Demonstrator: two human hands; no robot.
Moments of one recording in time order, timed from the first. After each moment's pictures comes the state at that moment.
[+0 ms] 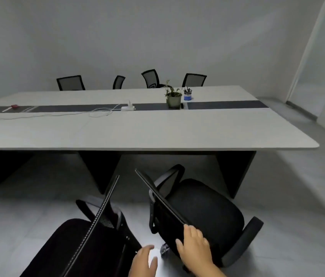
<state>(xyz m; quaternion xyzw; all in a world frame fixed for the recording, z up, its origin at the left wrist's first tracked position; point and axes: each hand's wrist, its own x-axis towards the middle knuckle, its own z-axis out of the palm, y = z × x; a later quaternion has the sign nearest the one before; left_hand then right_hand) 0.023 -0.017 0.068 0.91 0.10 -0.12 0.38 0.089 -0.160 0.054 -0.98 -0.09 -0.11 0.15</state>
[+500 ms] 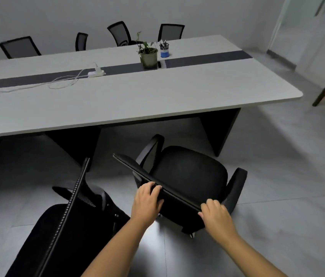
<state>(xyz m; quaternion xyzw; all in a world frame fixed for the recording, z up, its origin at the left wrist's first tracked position) 0.144 -0.033 0.049 0.99 -0.12 0.01 0.12 0.101 -0.243 0.019 -0.98 -0.14 -0.16 0.02</state>
